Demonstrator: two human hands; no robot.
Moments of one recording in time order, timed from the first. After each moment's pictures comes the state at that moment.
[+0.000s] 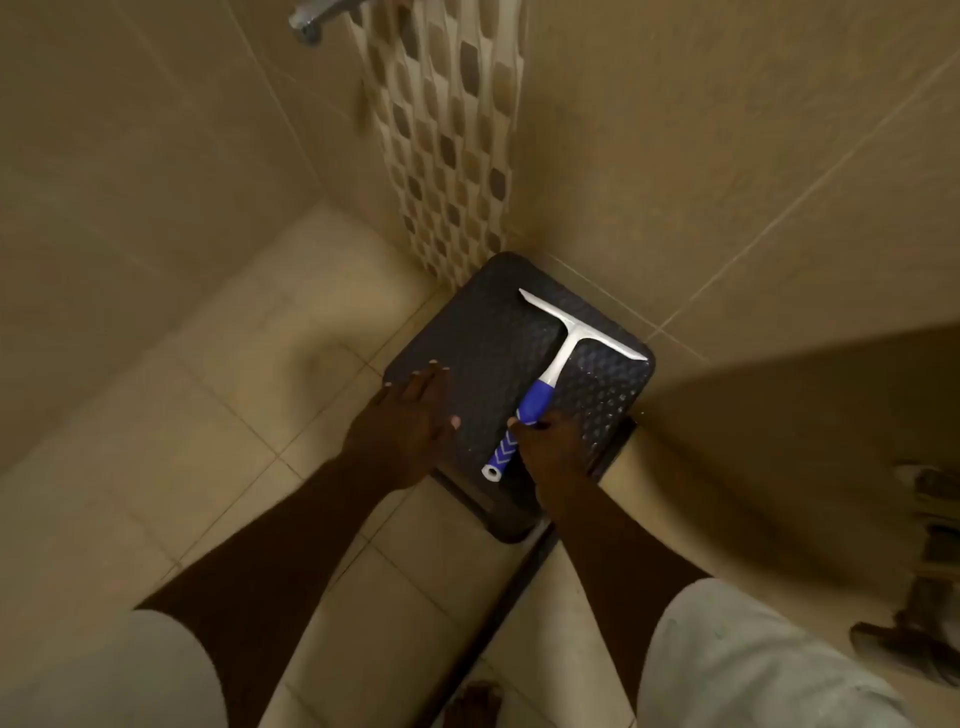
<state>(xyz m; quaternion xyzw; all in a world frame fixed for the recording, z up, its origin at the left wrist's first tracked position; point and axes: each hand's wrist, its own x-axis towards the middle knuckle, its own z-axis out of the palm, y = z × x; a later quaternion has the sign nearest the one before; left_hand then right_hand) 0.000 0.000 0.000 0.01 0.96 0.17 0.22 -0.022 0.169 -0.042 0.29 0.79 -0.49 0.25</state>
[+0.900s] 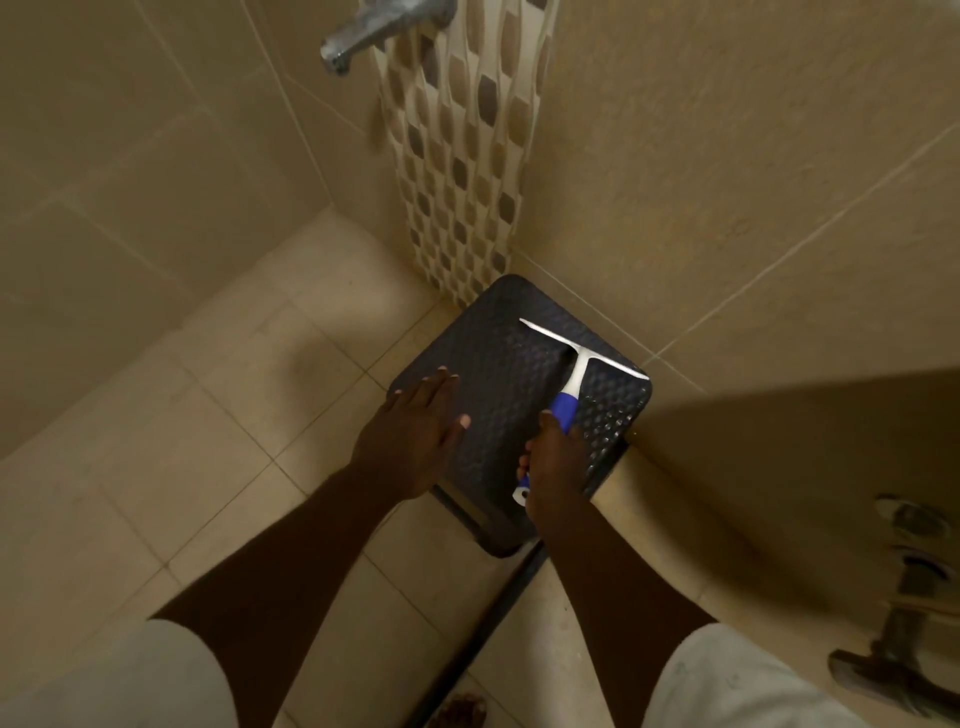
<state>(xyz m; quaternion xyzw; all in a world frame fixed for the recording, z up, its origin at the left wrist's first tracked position) -0.006 0.005 0.022 -0.02 0.96 0.22 0.20 -0.035 0.157 -0.018 0.43 0.66 -0.60 0.17</state>
